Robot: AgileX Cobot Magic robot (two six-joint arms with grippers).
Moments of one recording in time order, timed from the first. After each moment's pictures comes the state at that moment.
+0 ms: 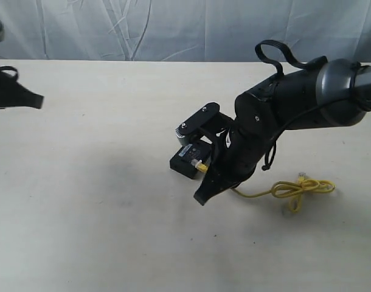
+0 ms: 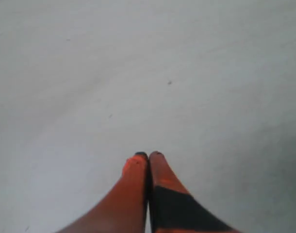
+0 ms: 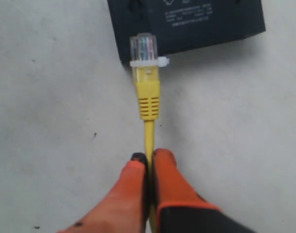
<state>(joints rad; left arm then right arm) -0.09 1.51 -0.90 -0.18 0.33 0.38 0.67 1.85 -1.03 -0.02 0.55 -0.20</state>
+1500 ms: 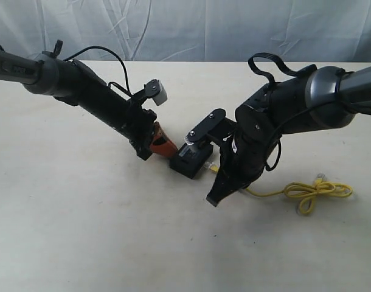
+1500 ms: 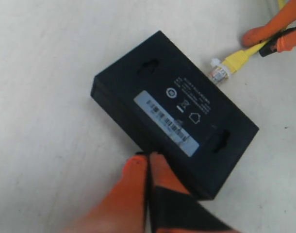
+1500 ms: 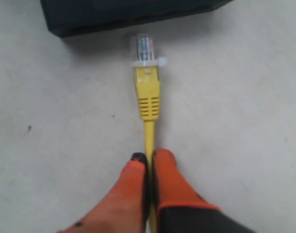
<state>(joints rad) -0.30 2.35 -1.53 -1.06 1.03 1.68 0.64 1.91 -1.03 -0.18 0.54 -0.14</state>
